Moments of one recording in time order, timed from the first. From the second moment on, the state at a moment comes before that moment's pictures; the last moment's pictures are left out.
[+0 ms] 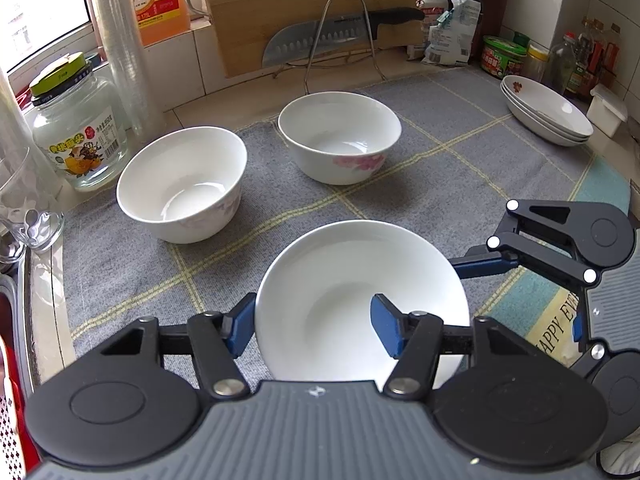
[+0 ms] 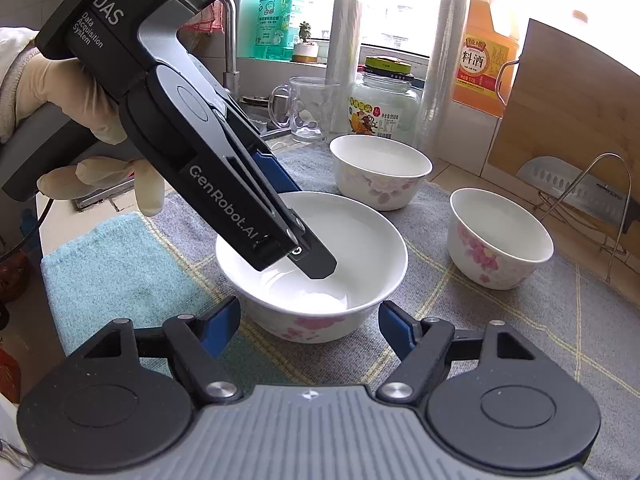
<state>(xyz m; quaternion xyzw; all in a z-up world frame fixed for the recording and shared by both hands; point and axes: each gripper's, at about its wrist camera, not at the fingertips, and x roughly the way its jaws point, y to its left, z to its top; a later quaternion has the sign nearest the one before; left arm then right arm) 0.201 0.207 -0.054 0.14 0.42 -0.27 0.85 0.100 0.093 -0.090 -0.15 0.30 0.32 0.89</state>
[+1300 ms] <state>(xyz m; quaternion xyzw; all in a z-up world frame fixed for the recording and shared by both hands) 0.199 0.086 -0.042 0.18 0.38 -0.39 0.82 0.076 0.001 -0.067 -0.13 0.33 0.20 0.91</state>
